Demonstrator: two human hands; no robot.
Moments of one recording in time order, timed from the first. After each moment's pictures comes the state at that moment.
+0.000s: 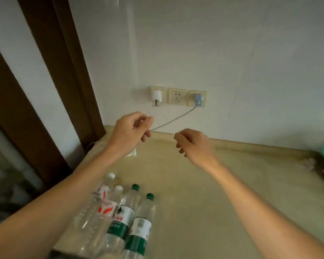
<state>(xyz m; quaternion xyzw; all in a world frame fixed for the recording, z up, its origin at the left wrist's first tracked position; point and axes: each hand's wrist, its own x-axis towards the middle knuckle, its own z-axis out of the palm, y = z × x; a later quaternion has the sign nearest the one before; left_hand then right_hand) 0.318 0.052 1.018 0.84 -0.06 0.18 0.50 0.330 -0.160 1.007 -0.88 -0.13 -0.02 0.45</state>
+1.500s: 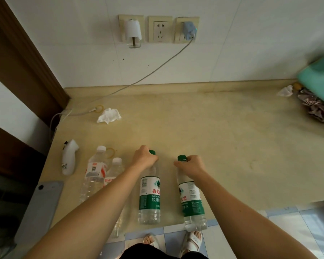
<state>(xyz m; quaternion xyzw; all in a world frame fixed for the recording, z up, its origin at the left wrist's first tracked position) 0.345 0.062 0.762 0.90 0.11 -0.25 0.35 0.291 -0.115 0.753 -0.81 0.31 0.17 0.47</state>
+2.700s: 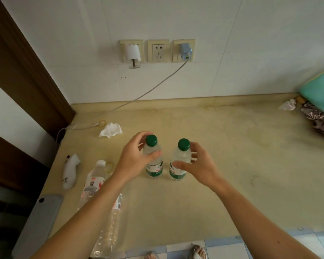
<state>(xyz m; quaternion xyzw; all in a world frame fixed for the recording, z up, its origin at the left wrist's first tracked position) 0.338 0.077 0.842 0.82 -0.08 -0.02 0.57 0.306 -0.154 0.825 -0.82 0.06 0.06 0.57</state>
